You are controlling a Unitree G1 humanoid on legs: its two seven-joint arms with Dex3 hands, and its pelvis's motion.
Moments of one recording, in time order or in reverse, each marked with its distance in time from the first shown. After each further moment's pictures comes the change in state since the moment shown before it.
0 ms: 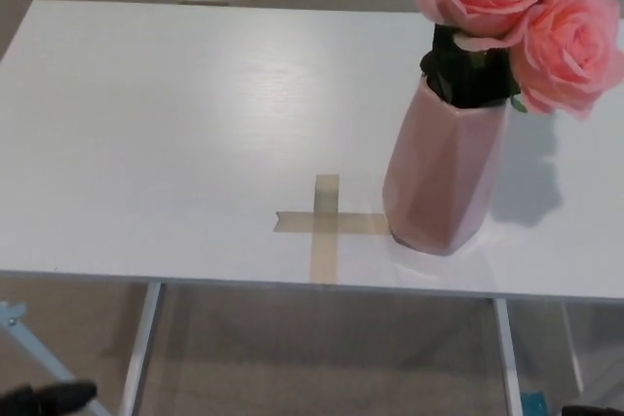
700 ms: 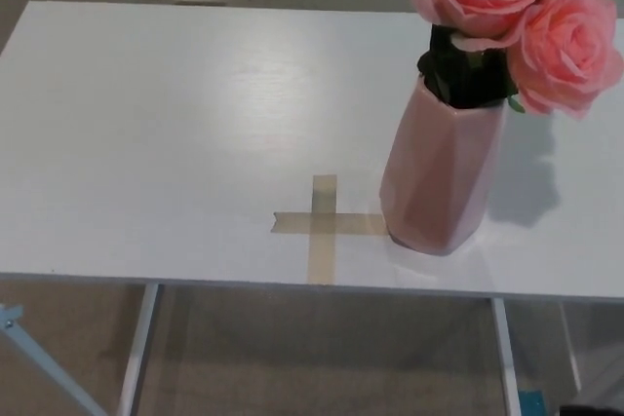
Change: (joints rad) left_arm -0.450 0.006 -0.181 0.864 0.179 -0.192 0.378; right_arm -0.044 0.008 -0.023 -0.003 0.004 0.000 -0.001
